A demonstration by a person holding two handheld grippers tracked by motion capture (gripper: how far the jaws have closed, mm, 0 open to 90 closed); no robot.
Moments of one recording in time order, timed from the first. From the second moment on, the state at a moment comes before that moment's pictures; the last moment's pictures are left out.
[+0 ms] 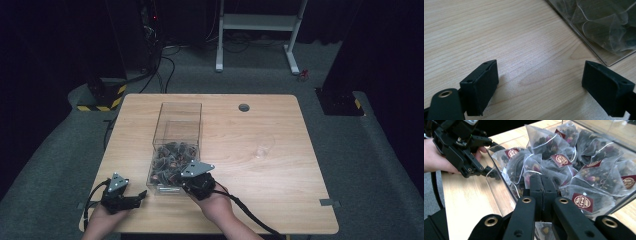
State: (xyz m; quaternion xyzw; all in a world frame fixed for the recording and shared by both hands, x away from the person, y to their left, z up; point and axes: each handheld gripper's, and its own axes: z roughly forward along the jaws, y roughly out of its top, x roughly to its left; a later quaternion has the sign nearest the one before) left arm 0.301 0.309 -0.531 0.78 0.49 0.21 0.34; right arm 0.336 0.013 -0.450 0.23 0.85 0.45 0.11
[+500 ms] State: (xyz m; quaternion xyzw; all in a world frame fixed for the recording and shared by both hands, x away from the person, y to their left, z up) left arm 0.301 0.309 -0.531 0.78 0.48 0.21 0.34; right arm 0.333 0.004 -0.440 0.24 0.83 0.49 0.12
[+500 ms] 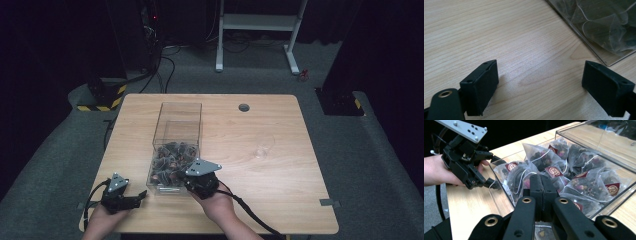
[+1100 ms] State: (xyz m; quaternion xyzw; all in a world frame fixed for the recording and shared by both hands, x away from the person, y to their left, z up) left arm 0.301 0.310 -0.530 0.78 0.48 0.21 0.34; right arm 0.331 -0.005 -0.428 0.24 0.81 0.52 0.13
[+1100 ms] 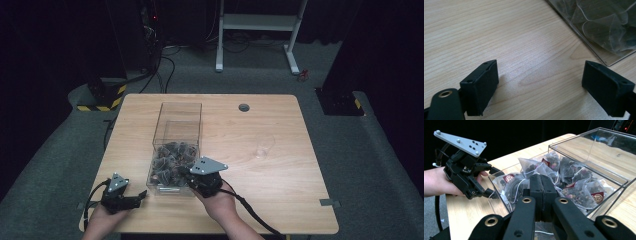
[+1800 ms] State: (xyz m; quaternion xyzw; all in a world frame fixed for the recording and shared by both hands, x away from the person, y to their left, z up) left arm 0.301 0.310 -0.530 0.78 0.48 0.21 0.34; right arm 0.329 -0.015 -0.421 0.25 0.80 0.53 0.14
